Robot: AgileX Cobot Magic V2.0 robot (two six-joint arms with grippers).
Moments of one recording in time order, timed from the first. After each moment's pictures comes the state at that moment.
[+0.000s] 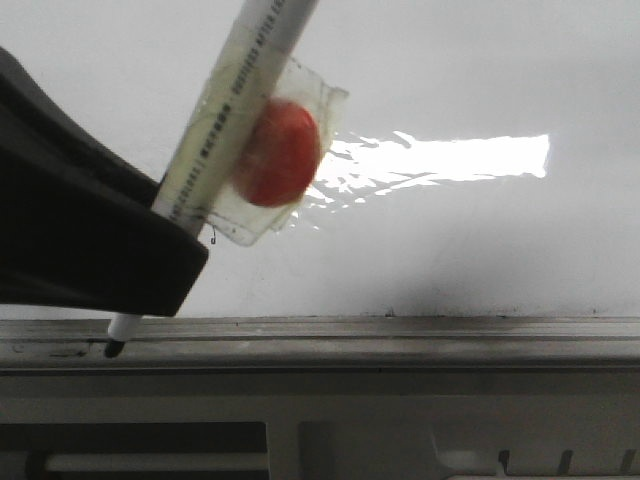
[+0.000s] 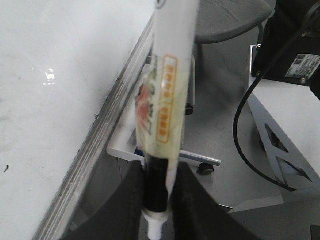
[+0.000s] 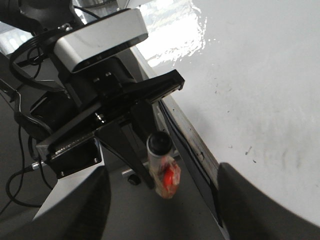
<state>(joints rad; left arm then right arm) -0.75 1.01 -0.54 -1.21 0.58 1.47 0.40 0.87 -0.63 1.33 0.83 -1.39</state>
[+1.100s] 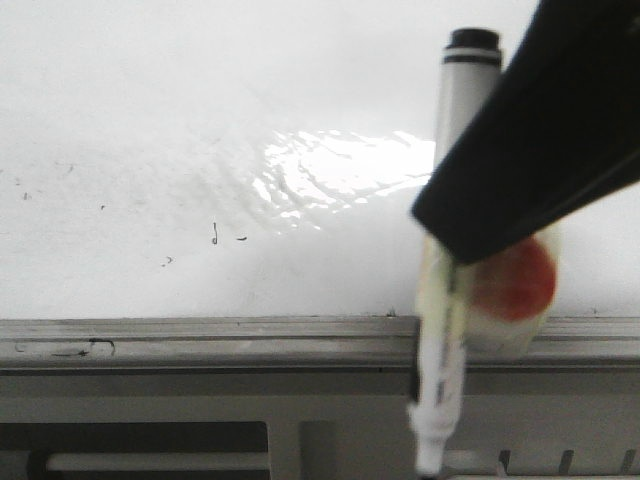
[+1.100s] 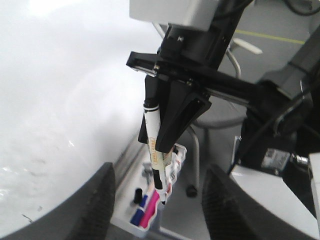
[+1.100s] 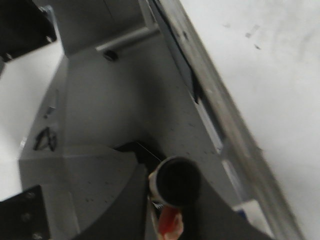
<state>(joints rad) -0.75 0.61 -0.54 -1.15 0.55 1.15 0.65 1.05 -0.83 0.53 0.82 -0.73</state>
